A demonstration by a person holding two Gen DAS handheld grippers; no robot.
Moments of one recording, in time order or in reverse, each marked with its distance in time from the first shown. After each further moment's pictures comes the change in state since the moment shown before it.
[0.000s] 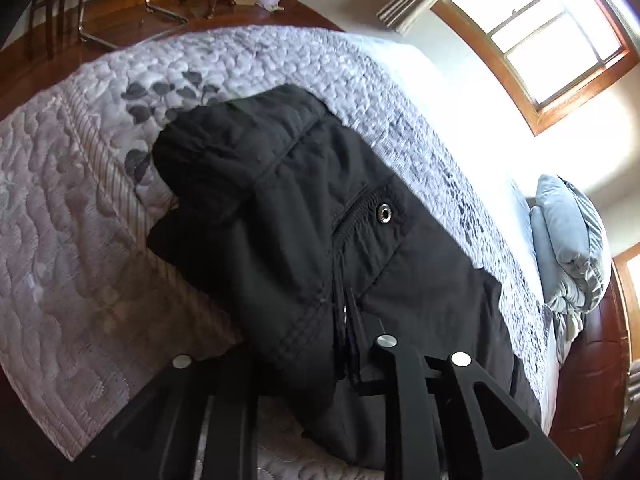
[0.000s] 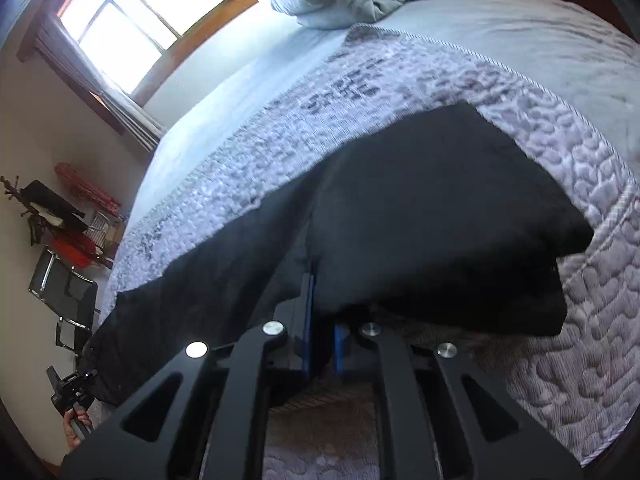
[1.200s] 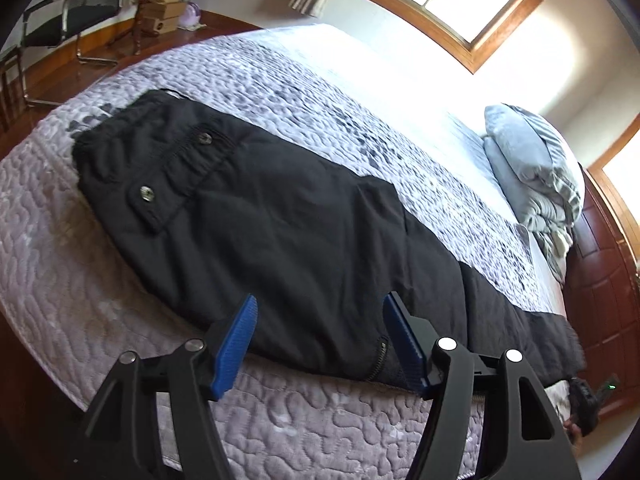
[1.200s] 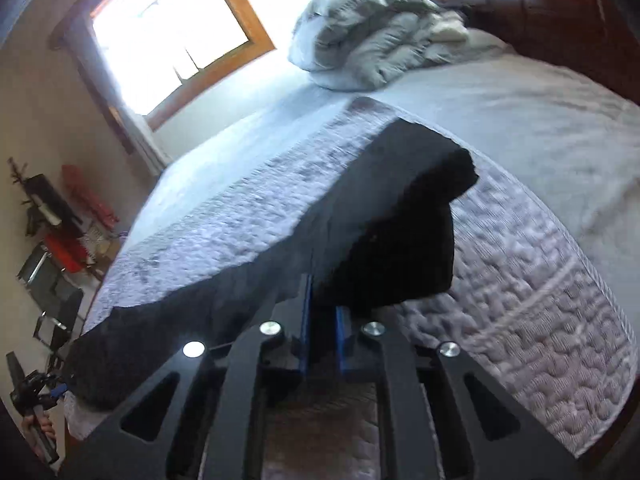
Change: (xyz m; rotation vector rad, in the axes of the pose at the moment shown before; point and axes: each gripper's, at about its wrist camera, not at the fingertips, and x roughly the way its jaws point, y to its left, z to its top) left arm -0.047 -0.115 -0.092 0.284 0.026 -0.053; right arm -0.064 -0.036 0.006 -0.067 -0.180 -0.050
